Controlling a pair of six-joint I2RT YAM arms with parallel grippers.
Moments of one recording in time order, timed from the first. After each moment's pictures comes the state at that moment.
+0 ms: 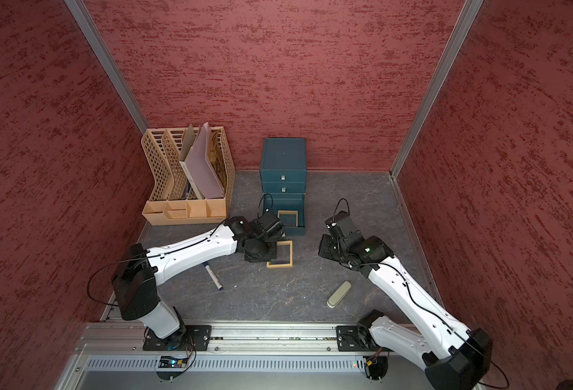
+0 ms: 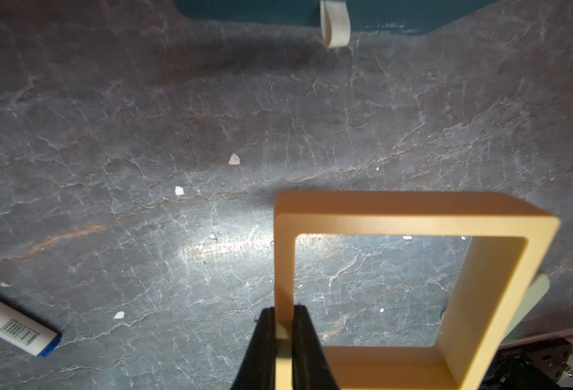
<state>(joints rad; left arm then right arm) -0.88 1.67 1.36 -0.97 -0.04 -0.89 0.56 1.02 0.98 -0.92 0.03 0.76</state>
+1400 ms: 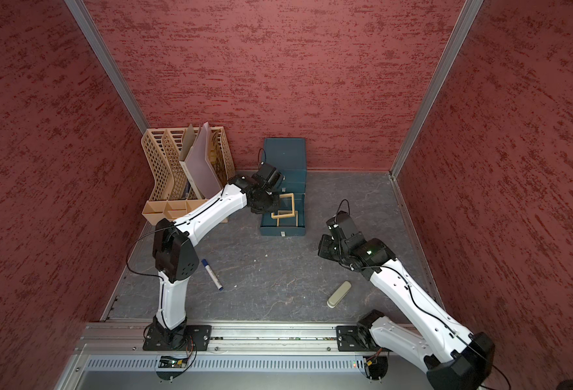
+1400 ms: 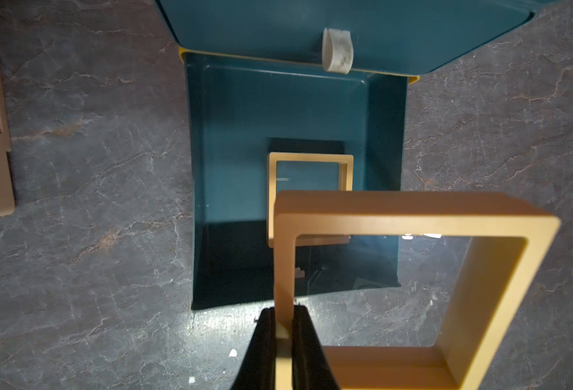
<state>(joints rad) -0.63 2.08 1.99 -1.03 -0.07 -0.65 0.56 1.00 0.97 -0.88 0.00 0.76</state>
